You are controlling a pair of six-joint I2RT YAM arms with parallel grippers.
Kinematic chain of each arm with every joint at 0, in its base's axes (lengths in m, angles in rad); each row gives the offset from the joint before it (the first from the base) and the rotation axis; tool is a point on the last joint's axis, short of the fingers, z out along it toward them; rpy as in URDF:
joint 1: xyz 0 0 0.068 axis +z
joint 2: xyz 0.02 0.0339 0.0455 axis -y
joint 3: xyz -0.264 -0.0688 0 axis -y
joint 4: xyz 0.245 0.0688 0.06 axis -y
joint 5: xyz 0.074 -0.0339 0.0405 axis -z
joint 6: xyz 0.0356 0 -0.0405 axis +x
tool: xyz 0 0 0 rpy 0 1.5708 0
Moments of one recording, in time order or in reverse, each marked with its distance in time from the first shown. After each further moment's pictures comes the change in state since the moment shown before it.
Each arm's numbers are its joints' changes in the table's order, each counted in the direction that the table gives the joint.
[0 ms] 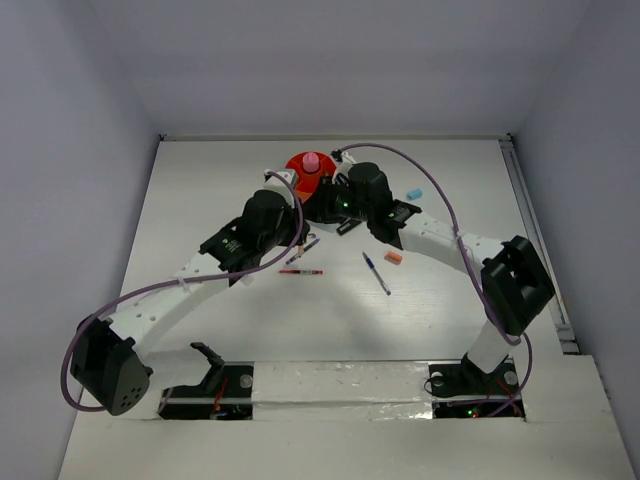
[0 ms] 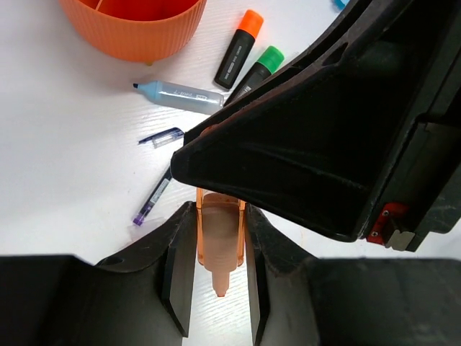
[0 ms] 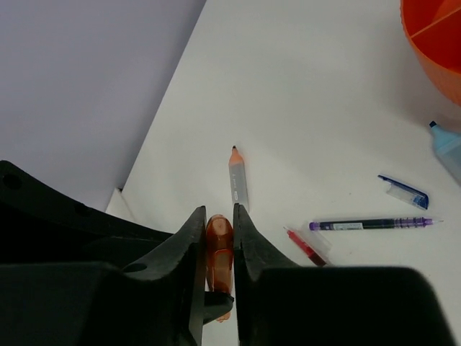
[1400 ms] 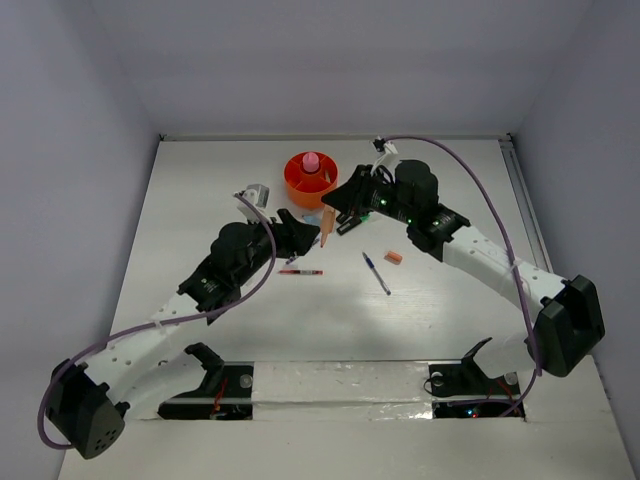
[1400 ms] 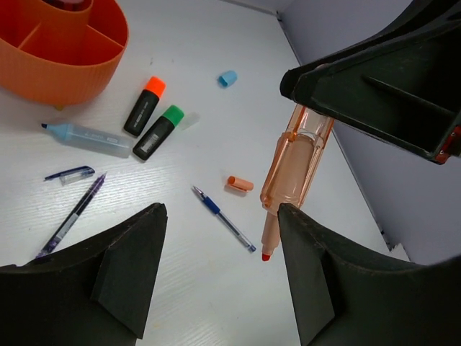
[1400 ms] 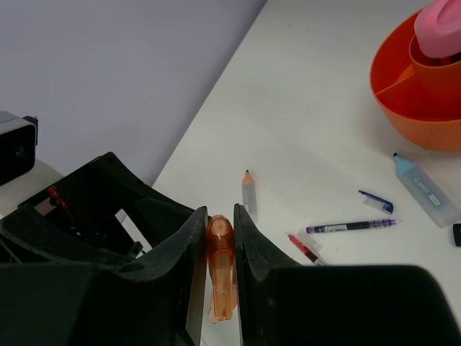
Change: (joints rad) left arm -0.002 0.303 -0.311 0.392 0.087 -0.209; right arm -0.071 0.309 -0.129 -0.007 -0.014 -0.033
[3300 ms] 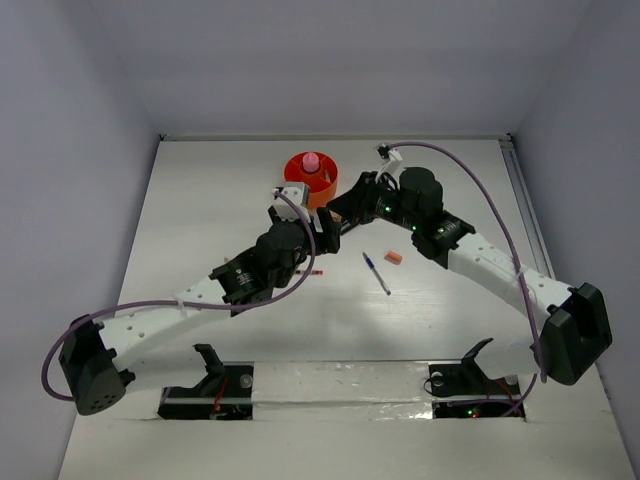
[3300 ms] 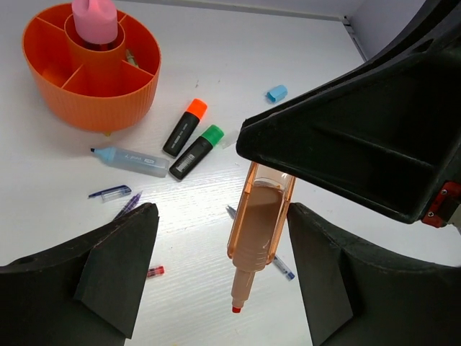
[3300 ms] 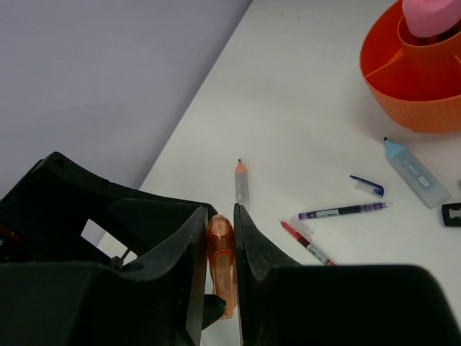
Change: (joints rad) left arm -0.304 -0.219 0.218 -0.099 -0.487 0.145; right arm 0.001 0.051 -0.069 -0.005 0.011 -0.010
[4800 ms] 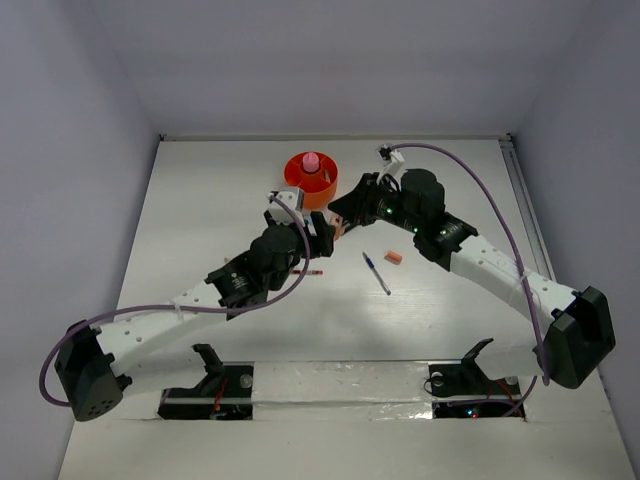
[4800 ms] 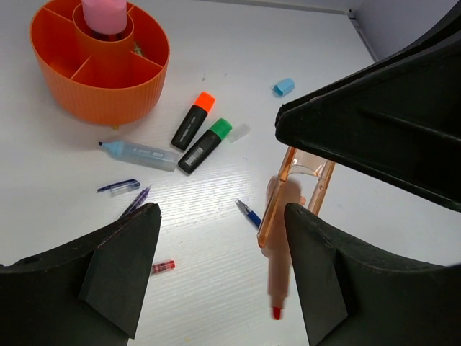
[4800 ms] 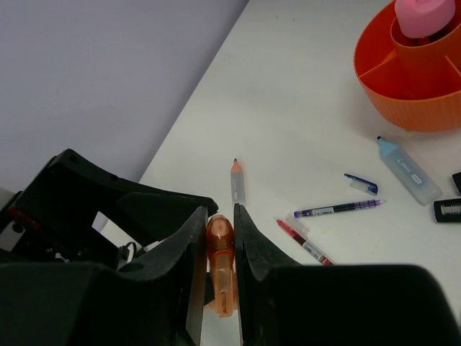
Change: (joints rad) left arm 0.027 0.047 -0.065 0.025 0.037 0.010; right arm 0.006 0.023 -0.008 -0.019 0.026 -0.016
